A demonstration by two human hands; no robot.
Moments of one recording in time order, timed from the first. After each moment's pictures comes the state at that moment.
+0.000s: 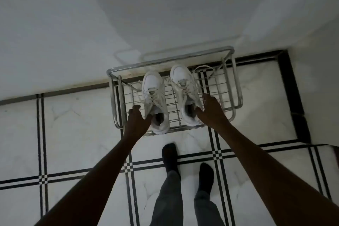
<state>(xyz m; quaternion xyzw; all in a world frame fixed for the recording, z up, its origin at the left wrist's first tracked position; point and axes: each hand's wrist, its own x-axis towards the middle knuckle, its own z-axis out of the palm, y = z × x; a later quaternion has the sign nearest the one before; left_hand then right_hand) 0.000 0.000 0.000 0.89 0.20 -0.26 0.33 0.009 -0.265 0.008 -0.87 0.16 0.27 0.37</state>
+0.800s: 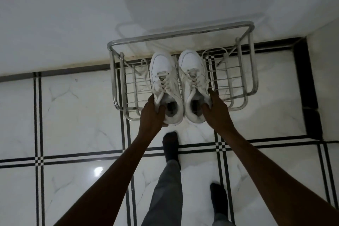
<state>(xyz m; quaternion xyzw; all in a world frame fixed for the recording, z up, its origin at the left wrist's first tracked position) -0.052 -0.025 -0.023 0.81 0.23 -0.23 0.48 -0.049 -0.245 -0.013 -0.85 0.15 0.18 0.47</state>
